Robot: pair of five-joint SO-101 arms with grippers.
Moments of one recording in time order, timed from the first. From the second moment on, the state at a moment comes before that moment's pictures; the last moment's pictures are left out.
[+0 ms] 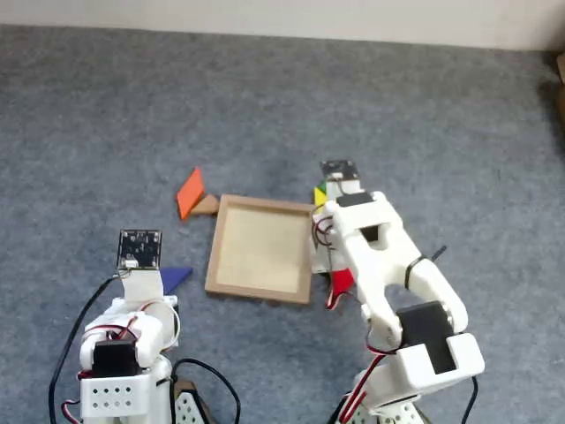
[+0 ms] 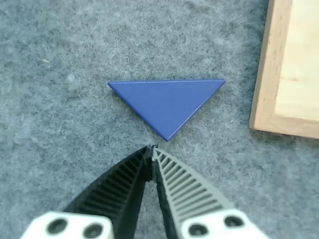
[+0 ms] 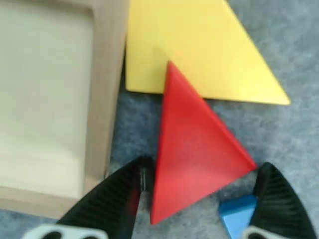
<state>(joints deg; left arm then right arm) -10.4 -101.8 96.0 77.0 2.9 -19.8 1.9 34.4 59.6 -4.4</state>
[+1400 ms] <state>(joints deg) -10.4 -101.8 96.0 77.0 2.9 -22.9 -12.0 34.2 64.5 2.2</state>
